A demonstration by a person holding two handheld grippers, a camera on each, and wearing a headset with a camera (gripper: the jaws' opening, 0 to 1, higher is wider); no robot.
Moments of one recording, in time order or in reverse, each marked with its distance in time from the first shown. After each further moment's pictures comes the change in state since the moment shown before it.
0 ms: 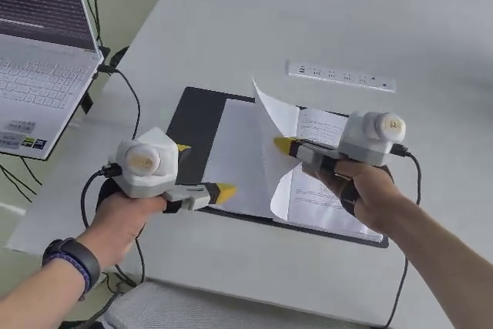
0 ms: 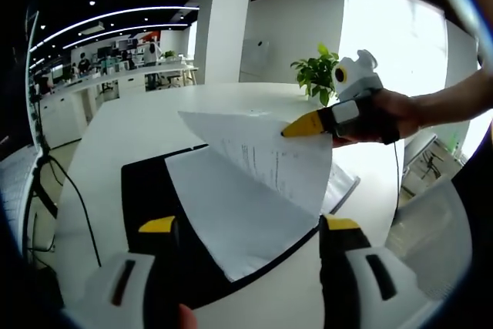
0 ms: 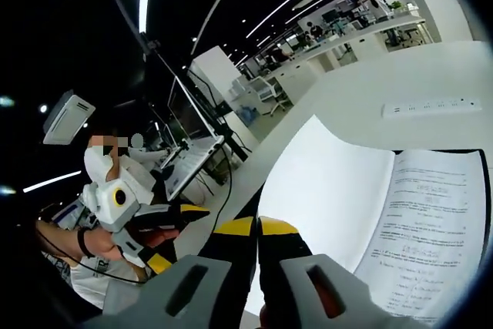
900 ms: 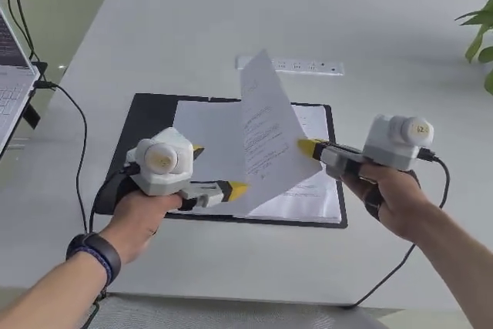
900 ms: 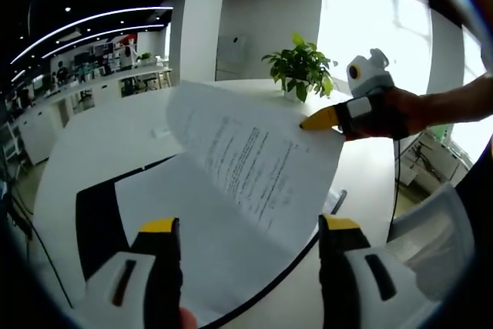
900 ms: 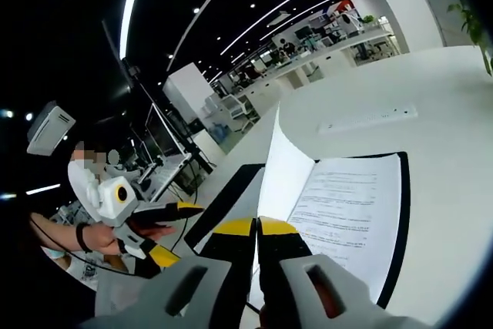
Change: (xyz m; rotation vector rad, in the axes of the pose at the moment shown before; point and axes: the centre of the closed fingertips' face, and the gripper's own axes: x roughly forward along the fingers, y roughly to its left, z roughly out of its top) left arm 0.071 -0.066 0.026 0.062 0.016 -0.098; right arm -0.118 -0.066 0.010 0.016 -0.100 -0.155
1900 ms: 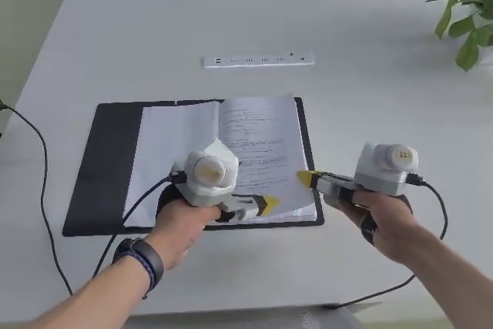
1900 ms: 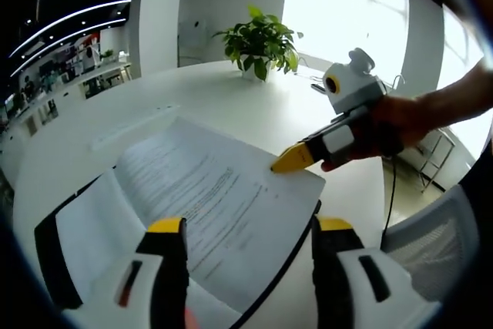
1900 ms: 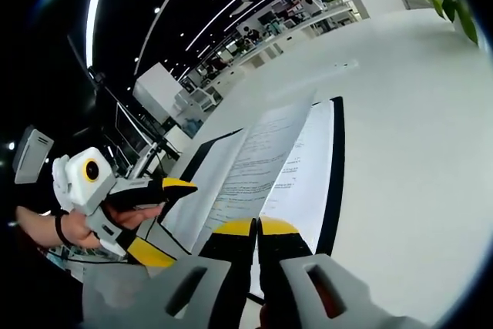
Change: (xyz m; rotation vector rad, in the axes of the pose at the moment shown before) left arm 0.092 -0.093 0.006 0.120 0.118 -0.158; right arm -0.048 -0.082 -0.065 0.143 0.061 -0.136
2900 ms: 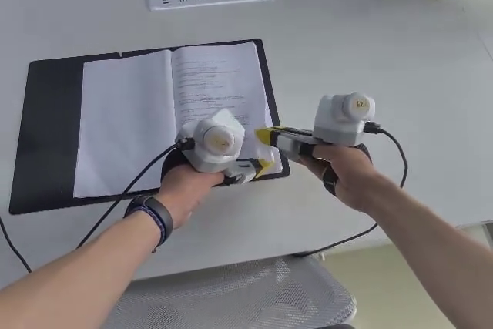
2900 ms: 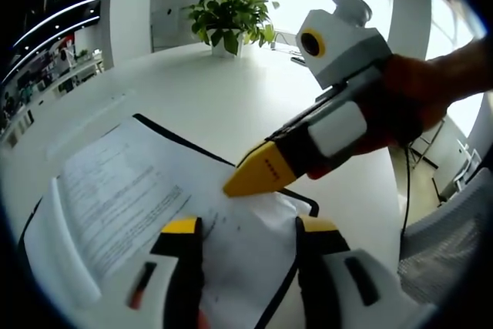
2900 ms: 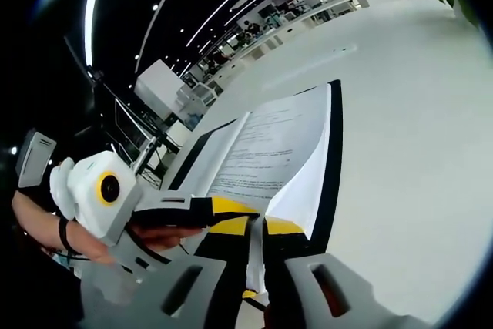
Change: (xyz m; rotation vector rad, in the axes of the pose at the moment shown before) left arm 0.090 -0.045 -0.022 0.091 0.107 -0.099; right arm 0.012 -0.017 -0.019 0.030 0.041 0.017
